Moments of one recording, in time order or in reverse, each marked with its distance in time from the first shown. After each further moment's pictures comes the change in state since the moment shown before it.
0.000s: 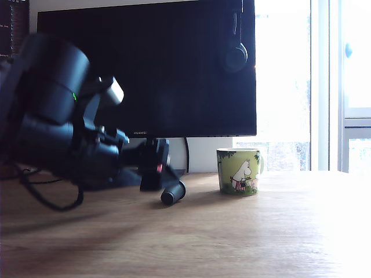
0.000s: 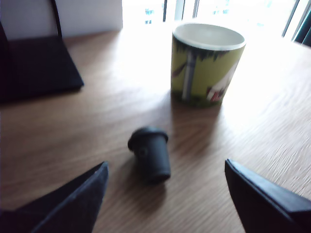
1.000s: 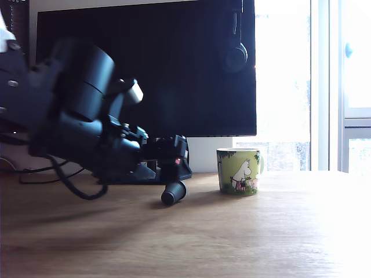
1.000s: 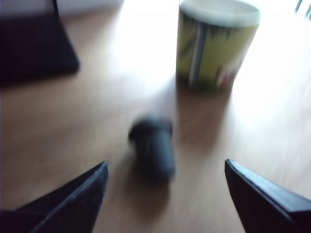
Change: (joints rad) arm 0.003 0.062 0.161 -0.095 -0.009 0.000
